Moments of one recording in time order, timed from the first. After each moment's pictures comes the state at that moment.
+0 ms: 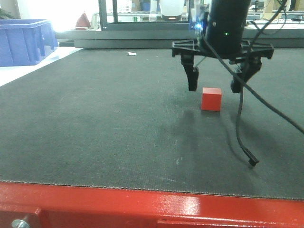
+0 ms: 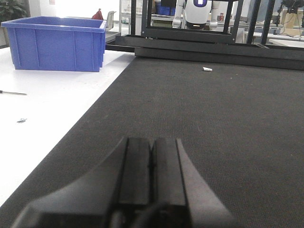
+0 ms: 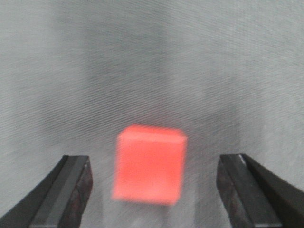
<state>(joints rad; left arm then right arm) -0.07 -0.01 0.03 0.00 0.01 -0.04 0.40 1.99 -1.62 -0.18 0.92 0.68</state>
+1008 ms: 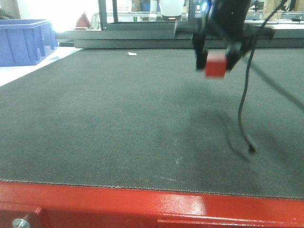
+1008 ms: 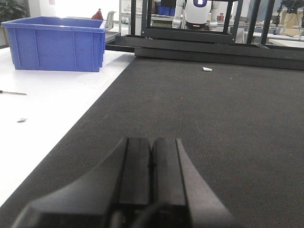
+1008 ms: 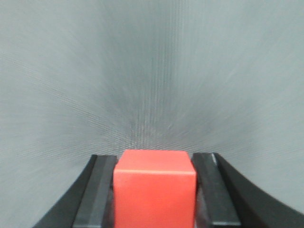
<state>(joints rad) -0.07 -0.01 0.03 0.00 0.01 -0.04 0.37 1.90 -1.65 -0.18 0.86 0.56</state>
